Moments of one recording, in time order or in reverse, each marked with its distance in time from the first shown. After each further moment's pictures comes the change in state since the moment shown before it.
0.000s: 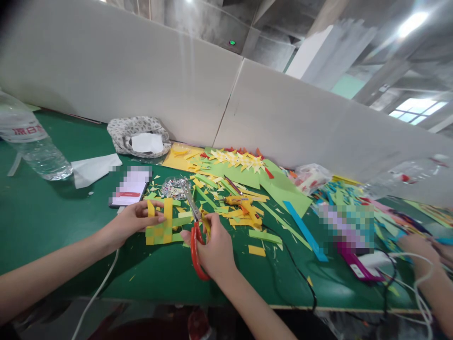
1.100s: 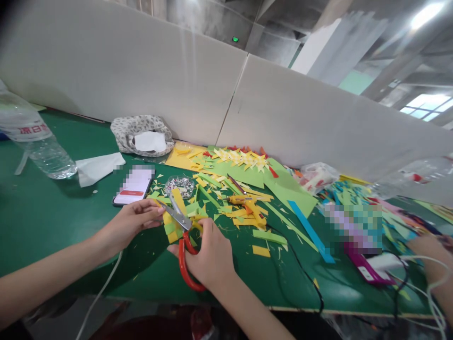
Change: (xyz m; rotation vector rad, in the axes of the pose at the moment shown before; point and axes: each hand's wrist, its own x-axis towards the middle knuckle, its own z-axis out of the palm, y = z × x) left_hand -0.006 0.005 0.005 -0.307 0.003 0.059; right_hand -0.011 -0.011 0.008 -0.328 -0.026 -0.131
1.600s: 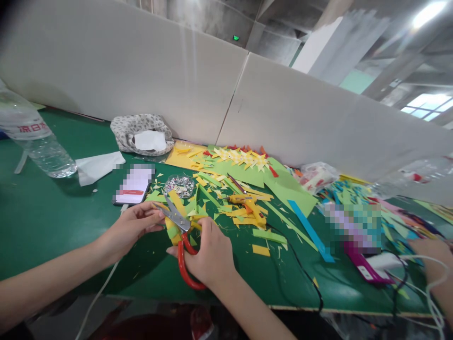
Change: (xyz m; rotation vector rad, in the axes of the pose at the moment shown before) left_hand -0.008 -0.007 0.005 0.018 -0.012 0.011; right_hand 0.000 0.003 0.003 -0.081 0.054 -0.119
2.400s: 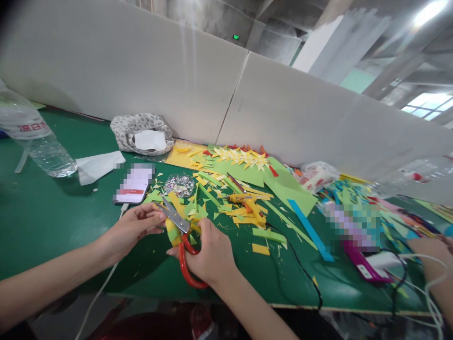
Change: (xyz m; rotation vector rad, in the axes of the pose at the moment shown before) left_hand -0.005 0.002 0.003 -0.034 -0.050 -0.028; right_hand 0.001 0.002 -0.004 0.115 -0.036 -0.014
